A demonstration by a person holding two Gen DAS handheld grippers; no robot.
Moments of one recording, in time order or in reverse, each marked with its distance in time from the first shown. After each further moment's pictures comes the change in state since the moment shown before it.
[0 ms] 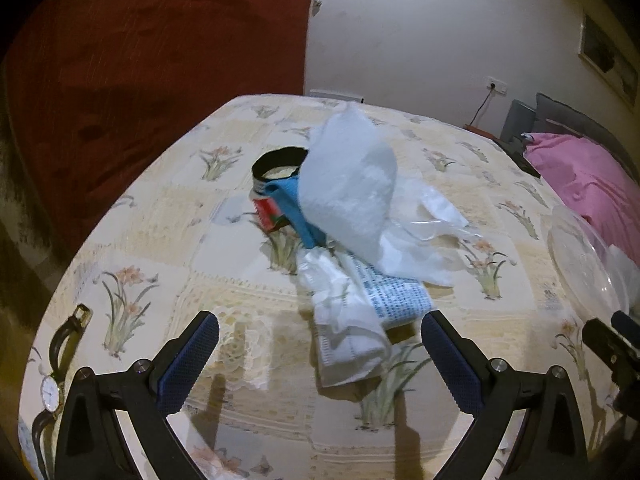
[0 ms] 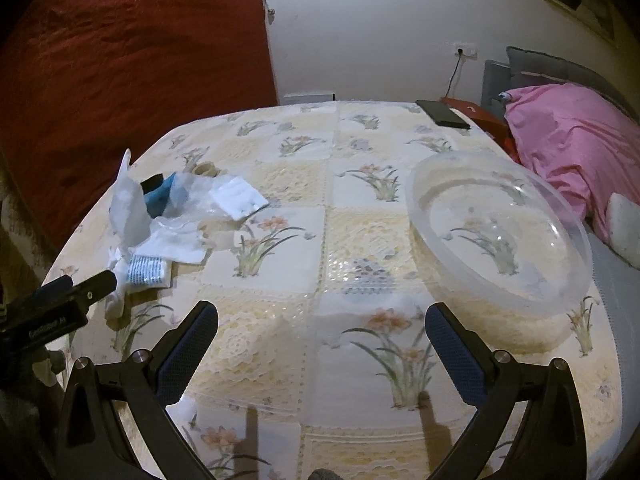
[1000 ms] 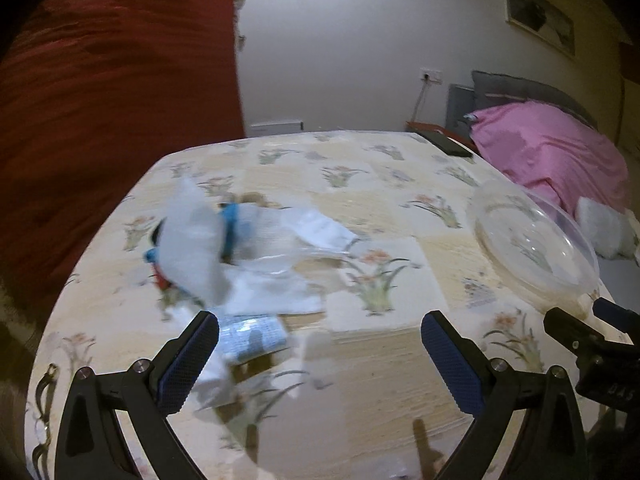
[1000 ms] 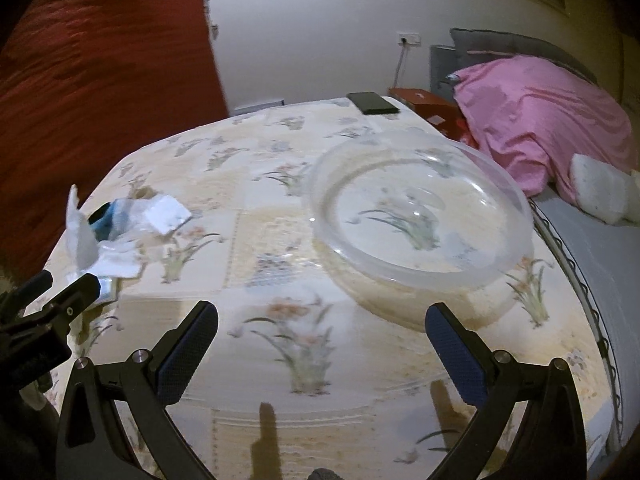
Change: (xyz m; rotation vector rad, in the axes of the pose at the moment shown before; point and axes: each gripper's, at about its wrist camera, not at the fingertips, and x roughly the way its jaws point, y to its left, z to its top) left arm -0.021 -0.094 -0.002 0.212 -0.108 -0.062; right arm -0.016 -0.063 -0.012 0.140 -0.021 -0.102
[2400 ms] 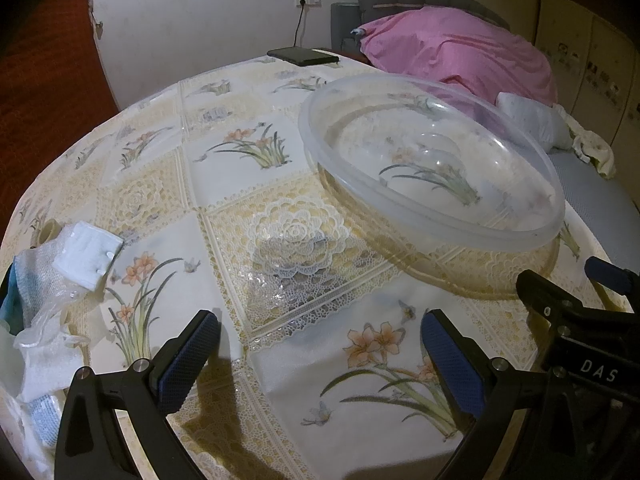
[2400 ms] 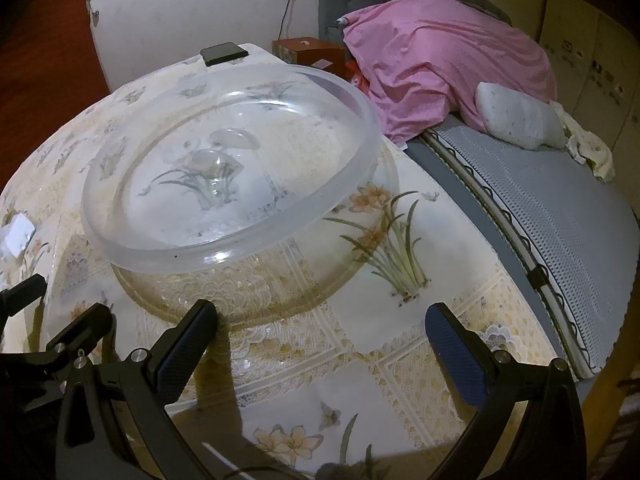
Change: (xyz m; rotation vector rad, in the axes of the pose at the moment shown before) left arm 0.087 -0.148 0.004 0.322 0.250 -0.285; right arm 0.039 -0.111 -0.008 0.197 0.180 -0.340
